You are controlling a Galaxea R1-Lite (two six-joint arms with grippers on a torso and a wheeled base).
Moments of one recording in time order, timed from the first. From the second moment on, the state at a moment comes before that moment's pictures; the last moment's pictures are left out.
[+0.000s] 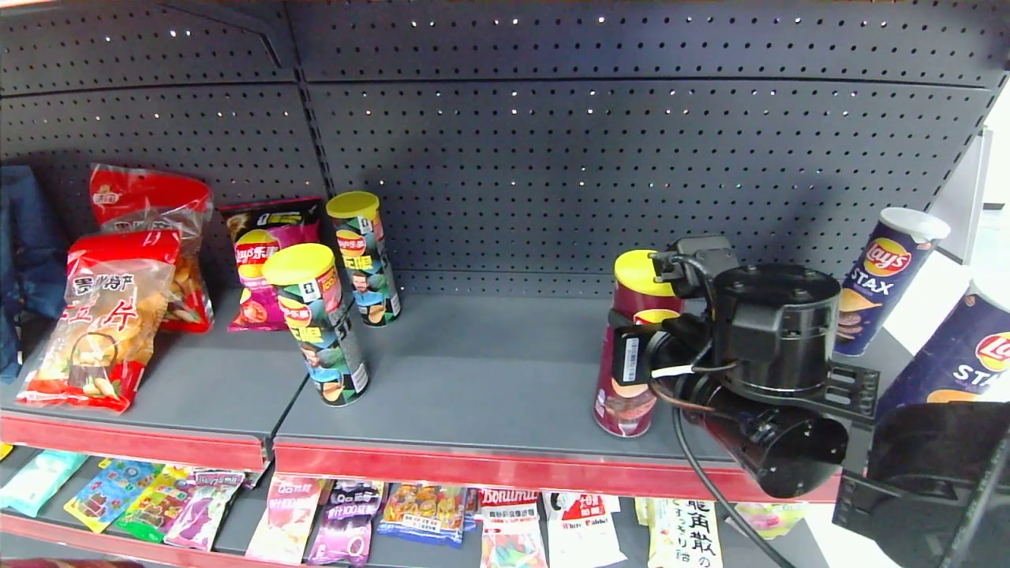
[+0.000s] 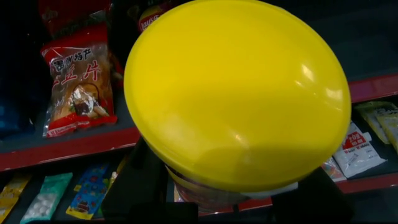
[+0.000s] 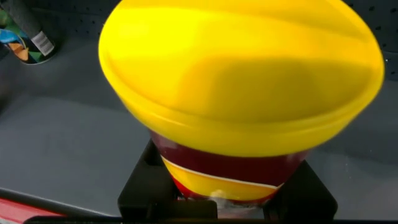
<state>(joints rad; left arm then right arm) 0.04 0.14 -0.27 0.13 -0.15 0.23 0.79 1.76 -0.74 -0.75 -0.64 0.13</state>
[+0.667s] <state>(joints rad) 0.04 0.13 -0.27 0.13 -0.15 0.23 0.82 1.80 -0.75 -0.76 -0.70 0.18</state>
